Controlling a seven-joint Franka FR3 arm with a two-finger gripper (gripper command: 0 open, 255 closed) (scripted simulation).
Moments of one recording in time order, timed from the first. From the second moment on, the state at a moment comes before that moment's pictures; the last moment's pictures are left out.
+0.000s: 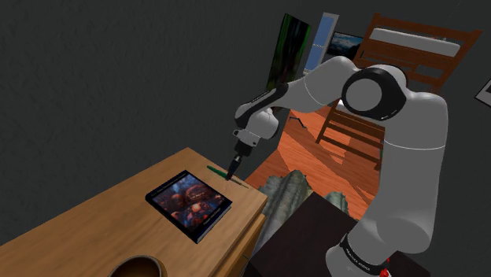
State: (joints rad) arm 0.09 0.41 -0.13 -2.12 0.80 2.24 -1.11
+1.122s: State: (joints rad) arm 0.16 0.23 -0.11 -2.19 0.75 2.21 -0.95
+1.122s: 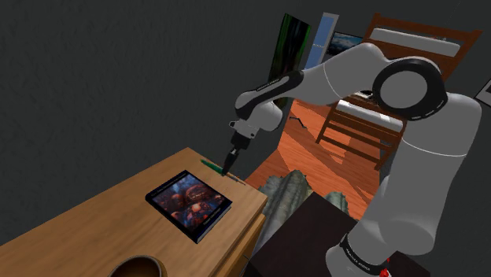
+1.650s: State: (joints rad) arm 0.29 0.18 -0.02 -2.25 0.81 2.34 -0.82
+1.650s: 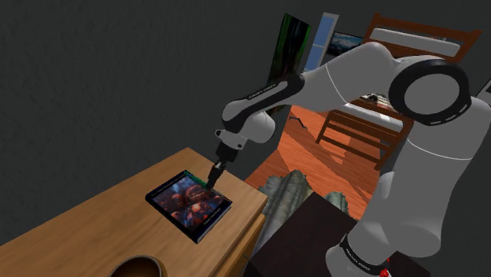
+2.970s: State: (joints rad) arm 0.60 0.30 0.18 -2.11 0.82 2.60 -0.39
